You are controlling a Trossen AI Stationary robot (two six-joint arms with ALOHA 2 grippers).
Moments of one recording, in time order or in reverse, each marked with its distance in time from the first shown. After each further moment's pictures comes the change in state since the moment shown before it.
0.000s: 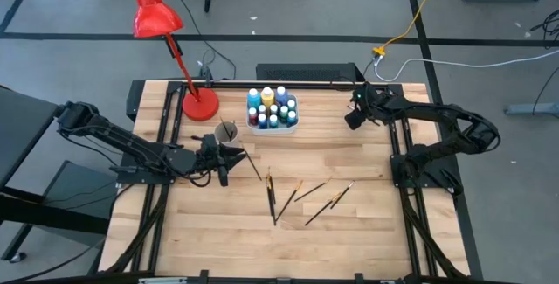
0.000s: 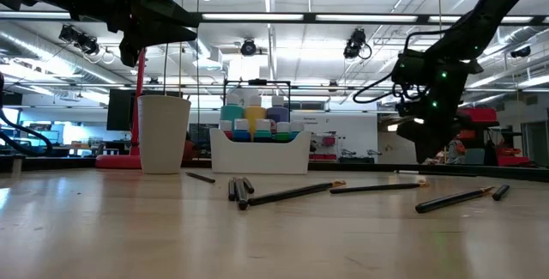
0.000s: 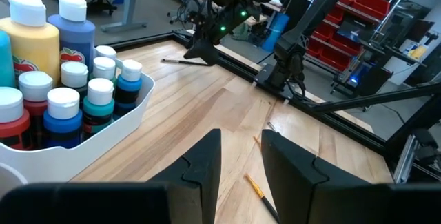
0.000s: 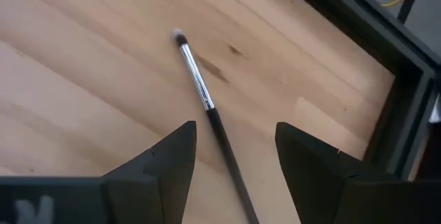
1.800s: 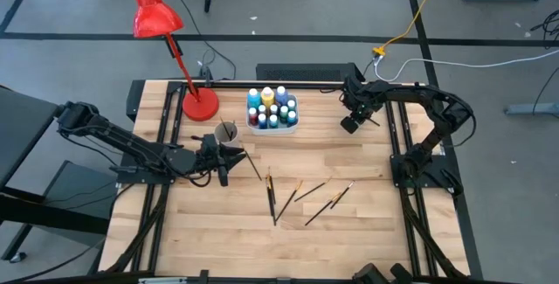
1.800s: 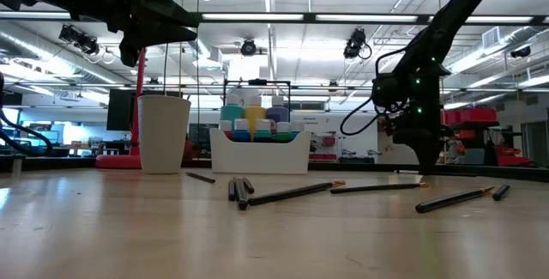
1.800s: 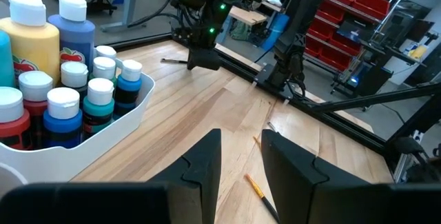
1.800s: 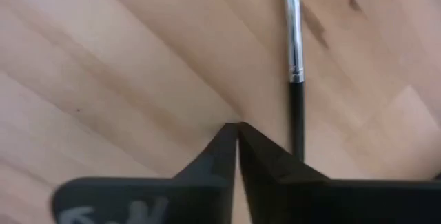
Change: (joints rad) left arm 0.000 0.000 0.000 0.000 0.000 0.000; right arm -0.034 0.293 0.263 -0.323 -0.181 -0.124
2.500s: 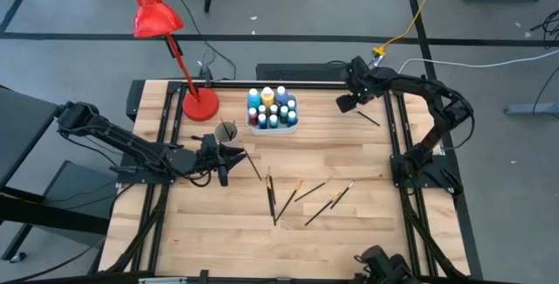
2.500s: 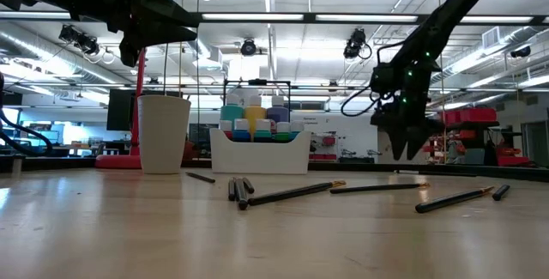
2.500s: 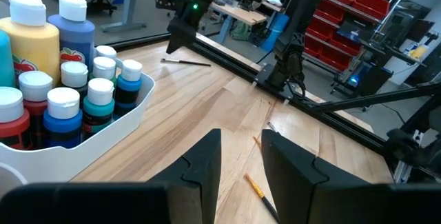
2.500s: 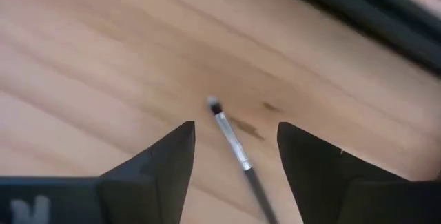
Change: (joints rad) left arm 0.000 0.000 0.000 0.000 0.000 0.000; right arm -0.098 0.008 0.140 0.032 -0.120 0.178
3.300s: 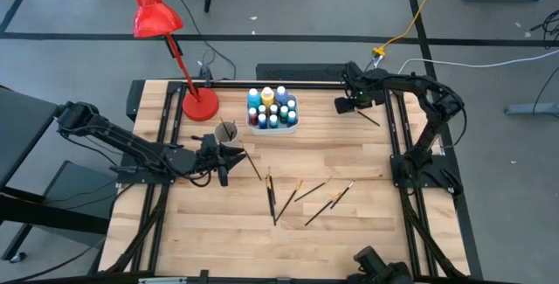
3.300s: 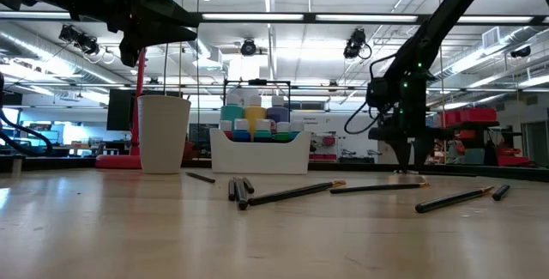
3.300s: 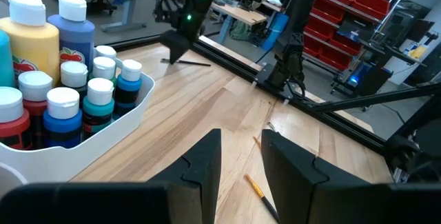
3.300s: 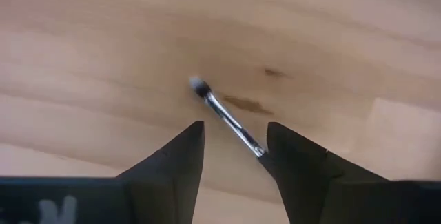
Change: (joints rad) left arm 0.000 0.000 0.000 0.000 0.000 0.000; right arm 0.017 0.101 0.021 -0.065 0.047 0.249
